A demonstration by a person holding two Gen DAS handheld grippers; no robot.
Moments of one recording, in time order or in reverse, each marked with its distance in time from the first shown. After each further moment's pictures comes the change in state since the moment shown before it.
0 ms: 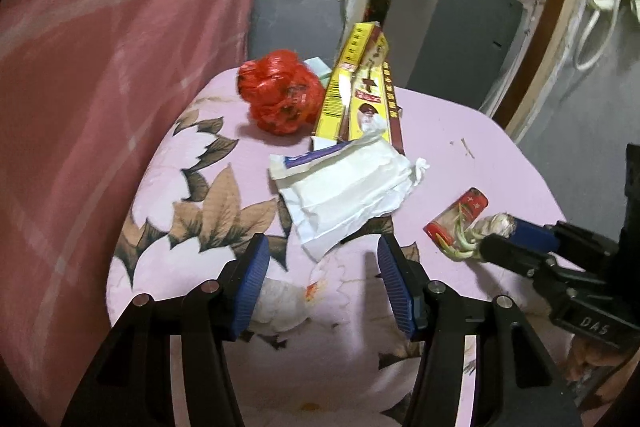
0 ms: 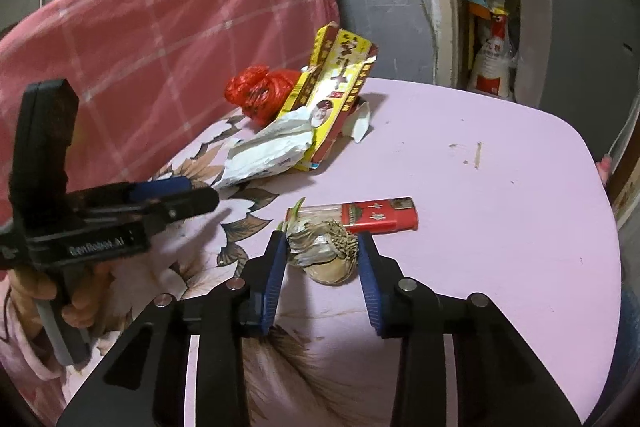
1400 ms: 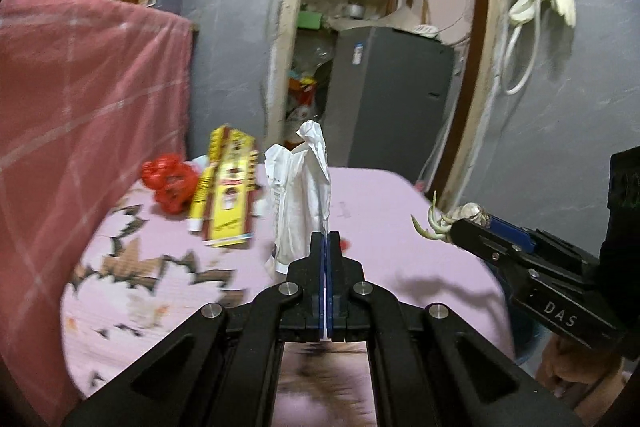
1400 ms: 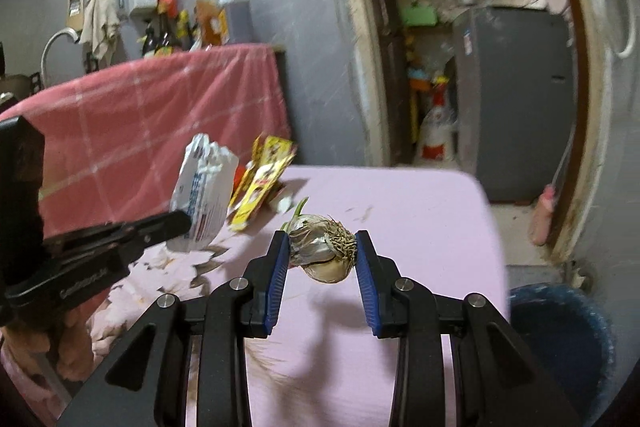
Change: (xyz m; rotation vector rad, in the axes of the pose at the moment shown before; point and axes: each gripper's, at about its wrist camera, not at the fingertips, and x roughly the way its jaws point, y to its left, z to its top) left arm -0.055 -0.118 -0.009 0.103 -0.318 -0.120; right arm -0.110 -0.036 -0.032 0.039 -0.365 -0.170
